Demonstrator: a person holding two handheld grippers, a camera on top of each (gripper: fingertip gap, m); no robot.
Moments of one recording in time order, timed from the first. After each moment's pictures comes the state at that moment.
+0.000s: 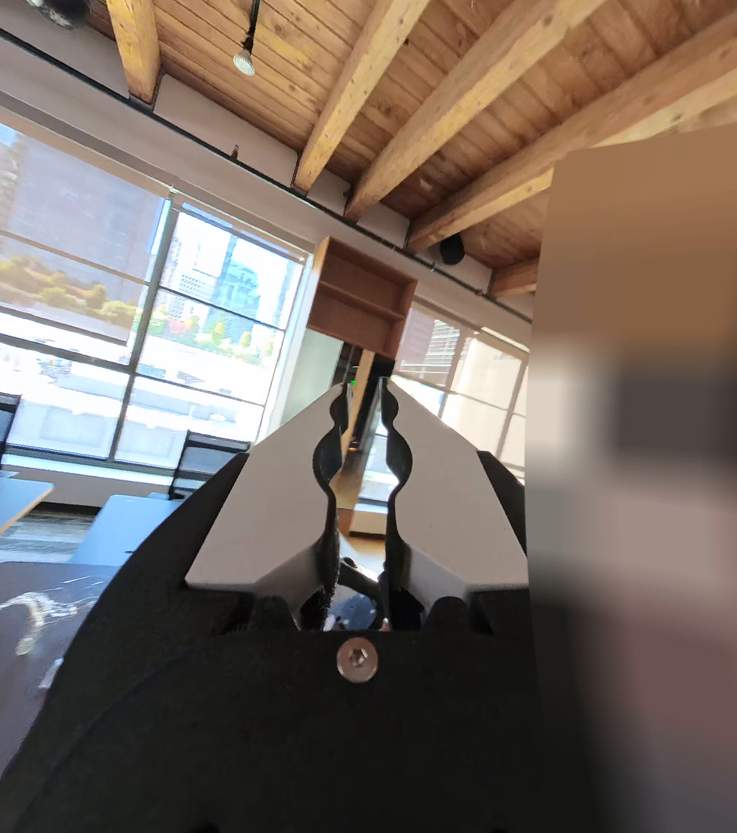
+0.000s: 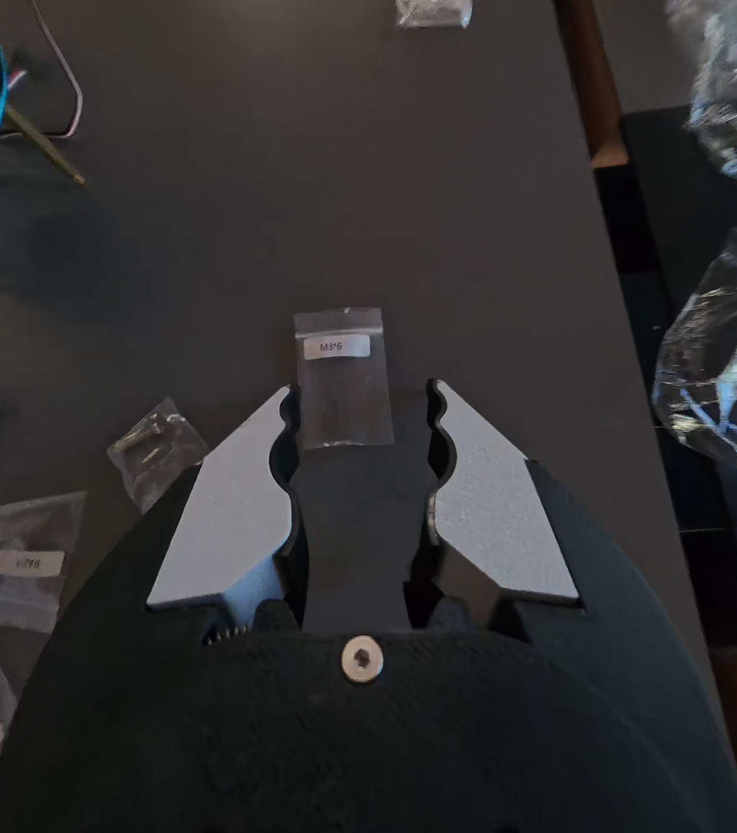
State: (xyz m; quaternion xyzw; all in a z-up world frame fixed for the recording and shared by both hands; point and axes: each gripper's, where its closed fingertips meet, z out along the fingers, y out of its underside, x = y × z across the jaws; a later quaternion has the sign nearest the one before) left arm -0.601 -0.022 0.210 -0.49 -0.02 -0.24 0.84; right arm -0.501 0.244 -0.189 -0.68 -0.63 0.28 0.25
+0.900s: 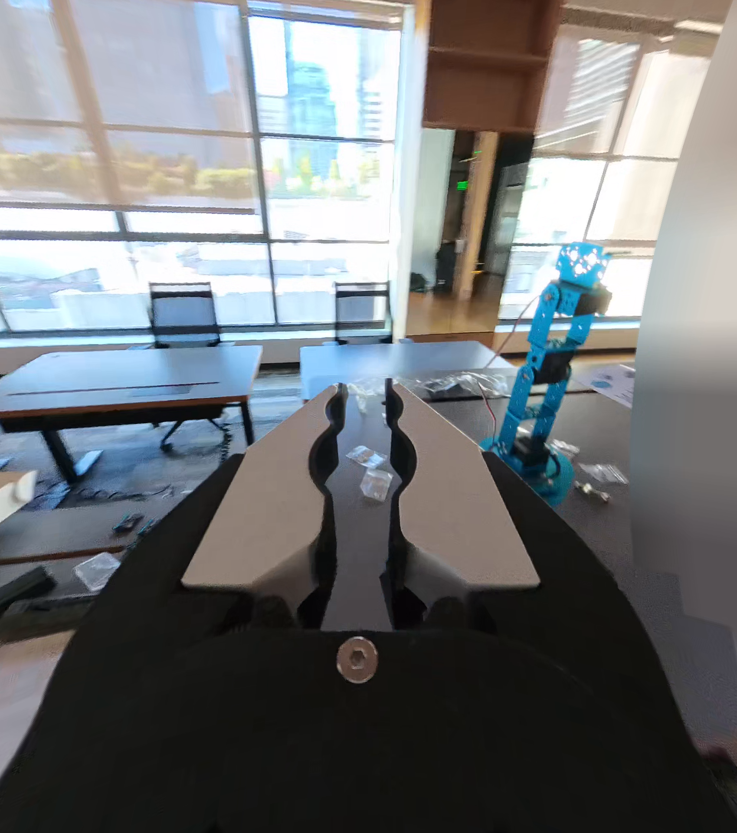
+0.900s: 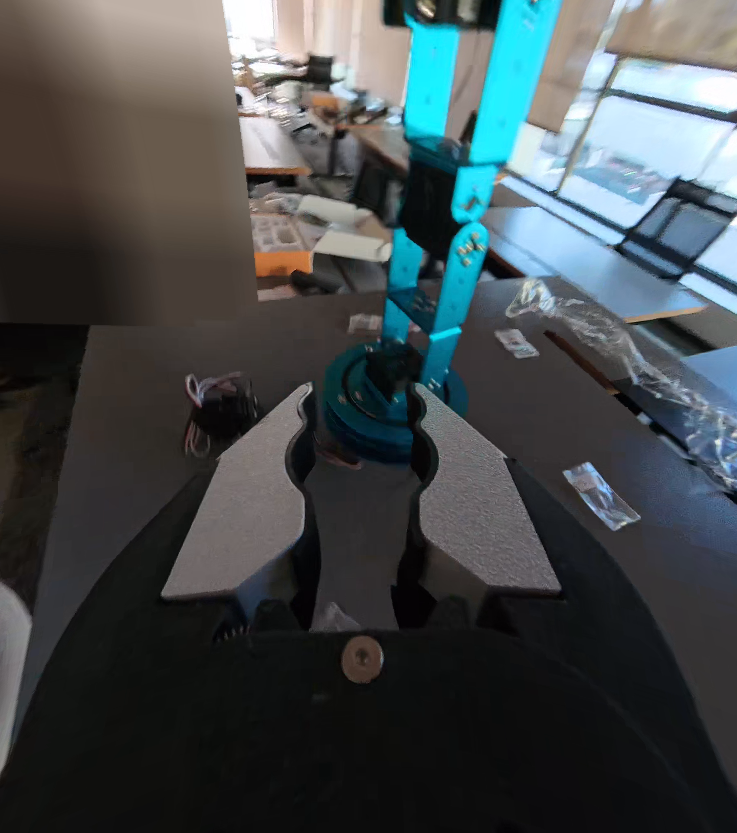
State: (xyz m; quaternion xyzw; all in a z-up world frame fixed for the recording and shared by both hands) left arm -0.840 -0.147 0.096 -0.68 0.03 -0.05 0.73; right arm -0.533 -0.019 -0.027 -0.62 -0.48 0.31 0.53
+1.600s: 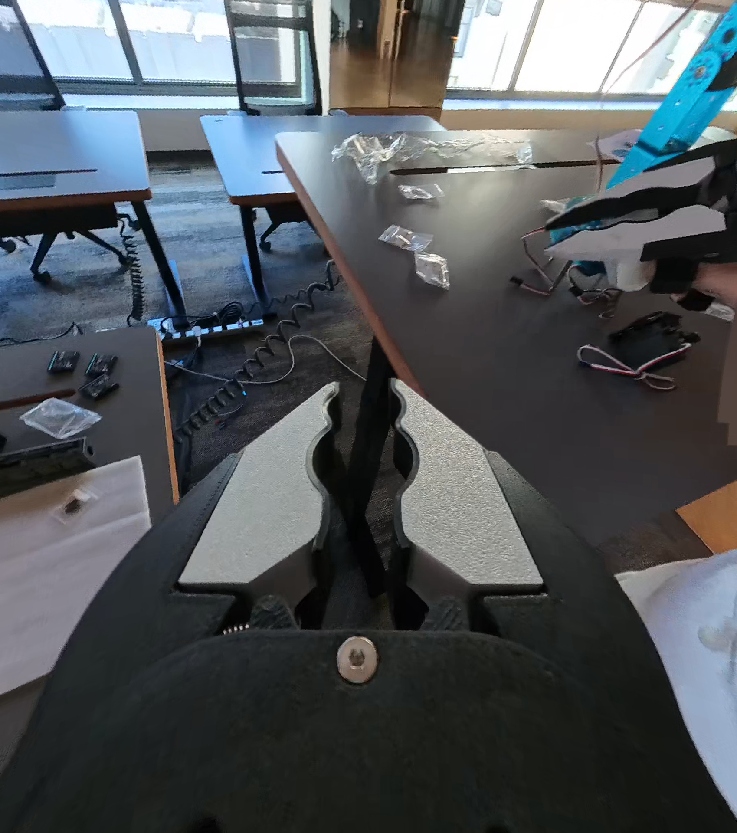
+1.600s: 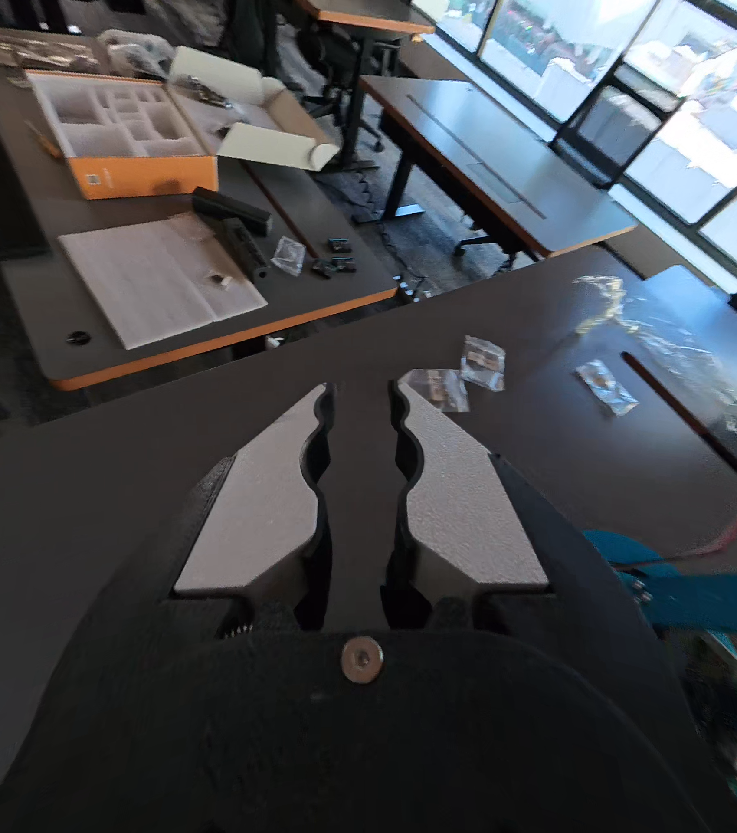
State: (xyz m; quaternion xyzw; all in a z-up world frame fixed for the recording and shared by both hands) left arm -0.971 -0.126 -0.068 -0.82 0.11 -0.14 0.54; right arm -0.780 -0.007 -0.086 -0.71 -0.47 0.15 0.50
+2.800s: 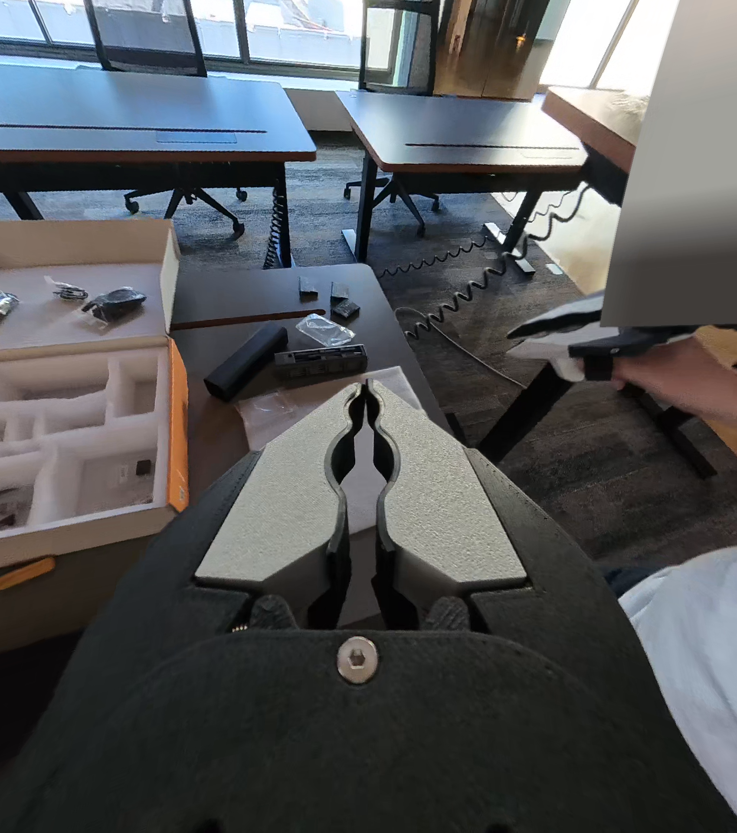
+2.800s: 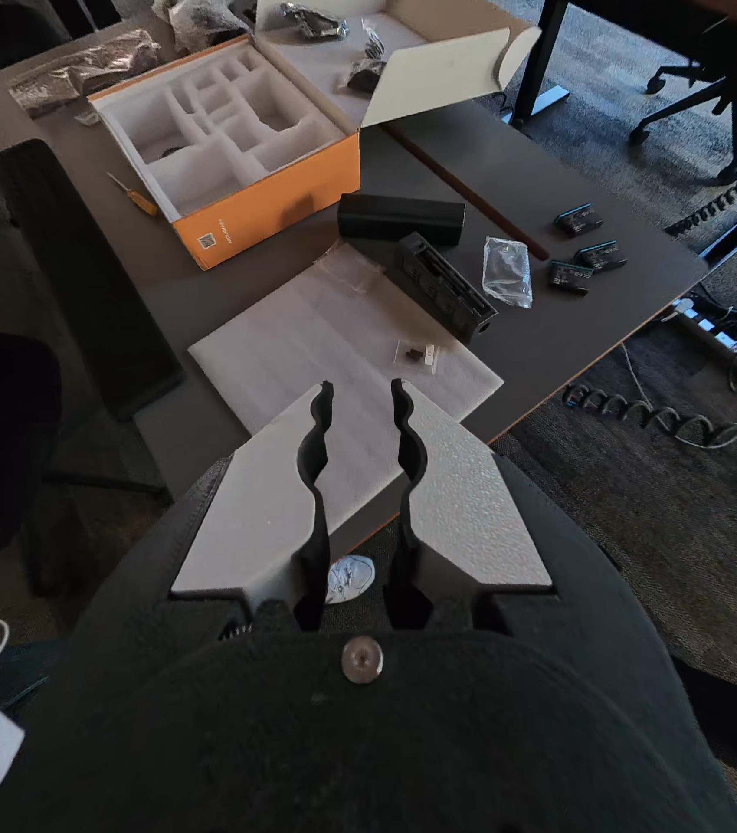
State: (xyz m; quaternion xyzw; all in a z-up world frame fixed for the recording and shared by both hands) left arm -1.444 -0.160 -0.140 -0.83 0.08 -0.13 0.54; right arm -1.232 -0.024 -0.282 -0.79 -0.41 0.23 0.39
